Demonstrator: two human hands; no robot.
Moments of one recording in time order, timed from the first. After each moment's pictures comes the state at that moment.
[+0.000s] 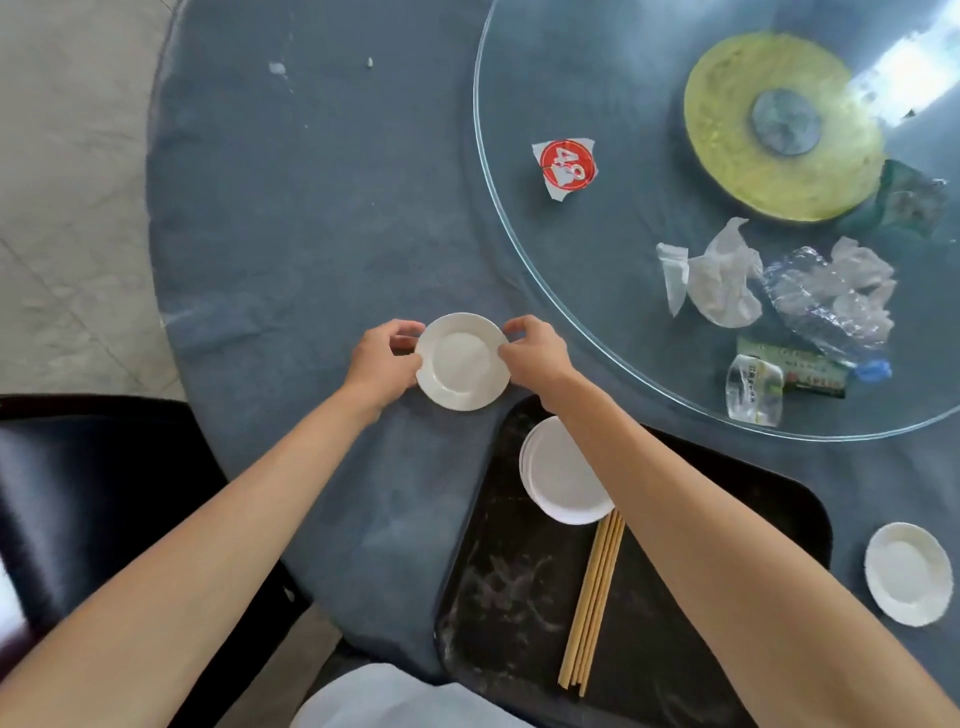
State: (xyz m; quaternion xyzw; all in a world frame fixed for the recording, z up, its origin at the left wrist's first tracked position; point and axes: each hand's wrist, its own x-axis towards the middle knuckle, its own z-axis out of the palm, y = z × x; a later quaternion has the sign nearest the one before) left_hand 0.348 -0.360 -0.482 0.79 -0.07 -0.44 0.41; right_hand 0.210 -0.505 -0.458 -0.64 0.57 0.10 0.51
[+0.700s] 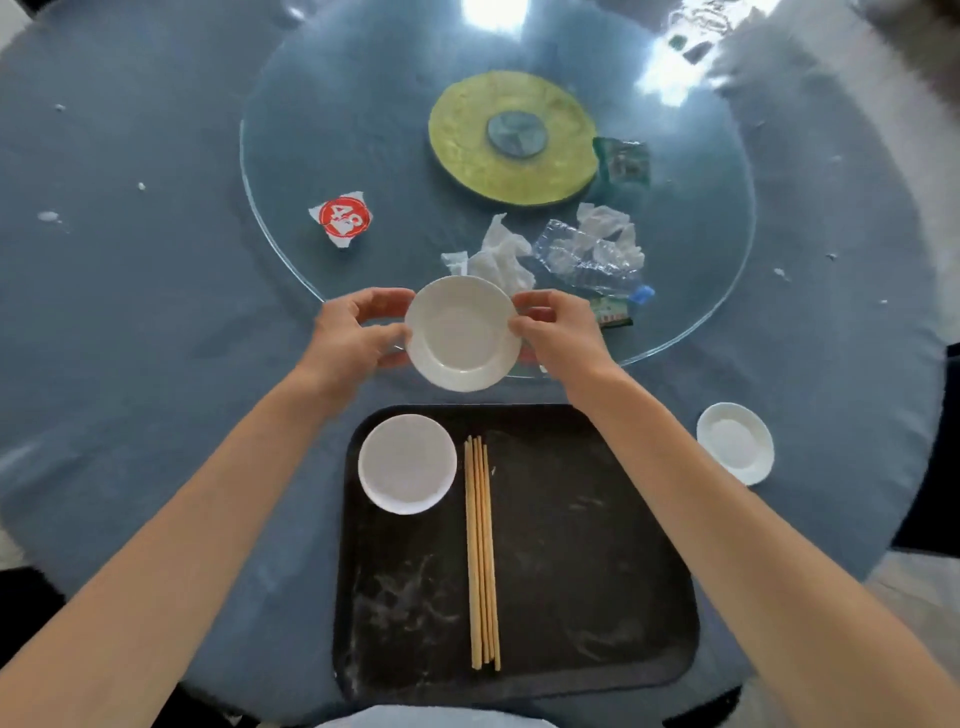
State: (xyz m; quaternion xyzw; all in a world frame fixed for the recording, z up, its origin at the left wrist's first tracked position) left_hand 0.206 -0.477 -0.339 0.66 -0.27 -0.51 0.48; right_hand -0.002 -0.574 -0.343 -0.56 0.61 -0.20 0.53
